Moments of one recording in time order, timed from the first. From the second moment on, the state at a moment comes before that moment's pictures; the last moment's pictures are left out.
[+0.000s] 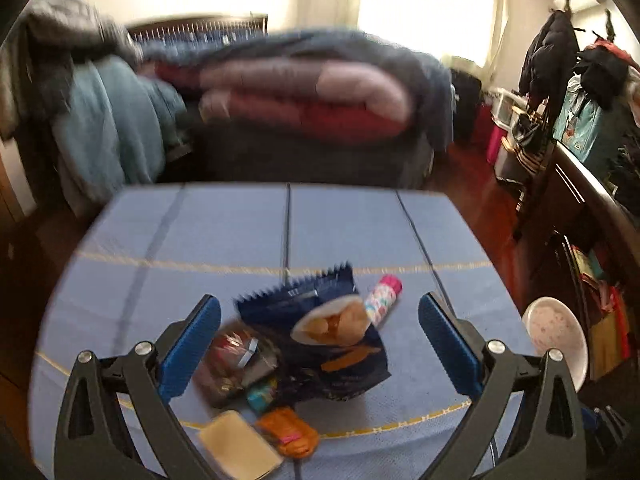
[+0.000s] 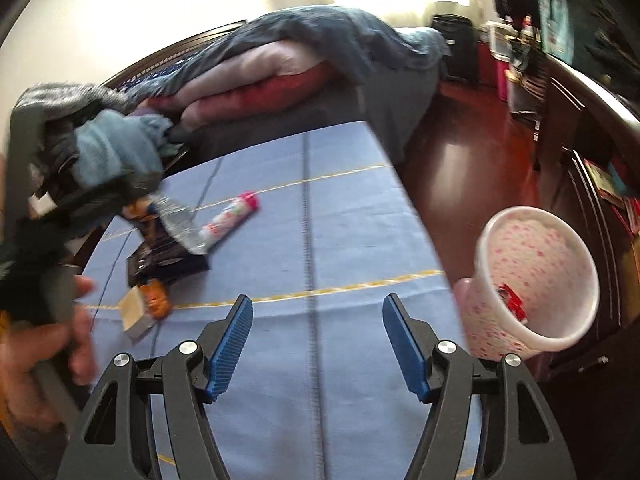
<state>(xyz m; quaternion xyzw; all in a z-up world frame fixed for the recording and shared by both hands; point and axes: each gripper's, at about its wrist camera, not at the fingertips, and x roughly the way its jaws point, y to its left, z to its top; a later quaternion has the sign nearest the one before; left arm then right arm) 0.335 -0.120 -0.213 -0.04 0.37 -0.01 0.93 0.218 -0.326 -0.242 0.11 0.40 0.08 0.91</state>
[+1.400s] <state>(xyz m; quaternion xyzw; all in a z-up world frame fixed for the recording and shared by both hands) 0.296 -0.007 -0.176 -0.10 0.31 0.01 0.95 0.317 -0.224 -0.261 0.09 0.45 0.05 0.89</state>
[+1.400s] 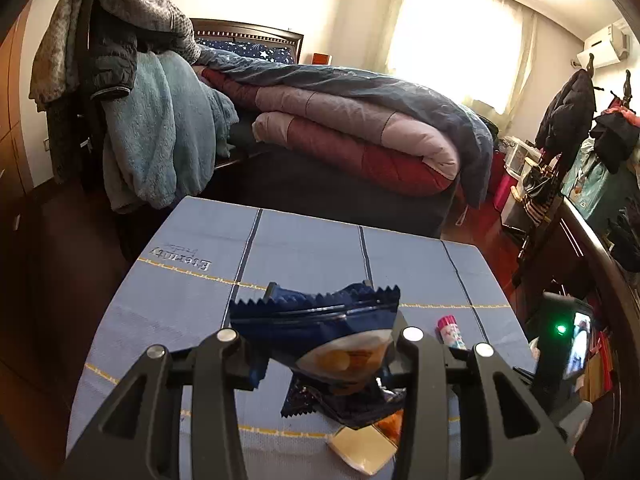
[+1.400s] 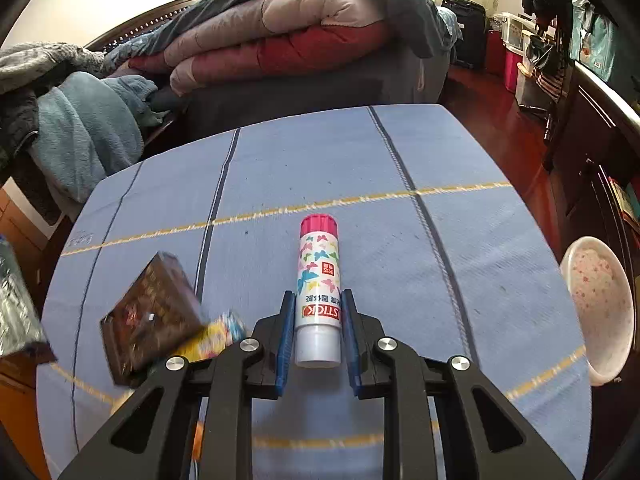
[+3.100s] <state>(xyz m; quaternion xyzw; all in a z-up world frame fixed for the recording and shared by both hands) 0.237 -0.286 -0.145 0.05 0.29 -0.25 0.92 0.166 -0.468 -0.250 0.22 0.37 -0.06 0.90</state>
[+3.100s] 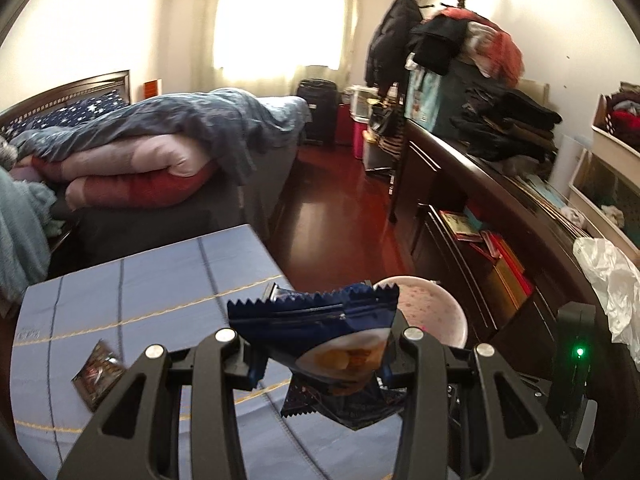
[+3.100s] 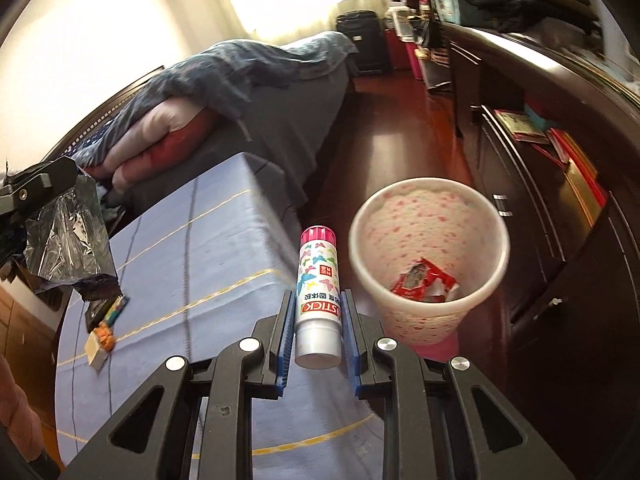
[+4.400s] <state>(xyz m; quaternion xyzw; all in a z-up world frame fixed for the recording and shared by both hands) 0.333 -0.481 -0.232 0.11 0.33 -0.36 0.87 0.228 -0.600 -0.318 0.24 0.37 -0.21 0.87</state>
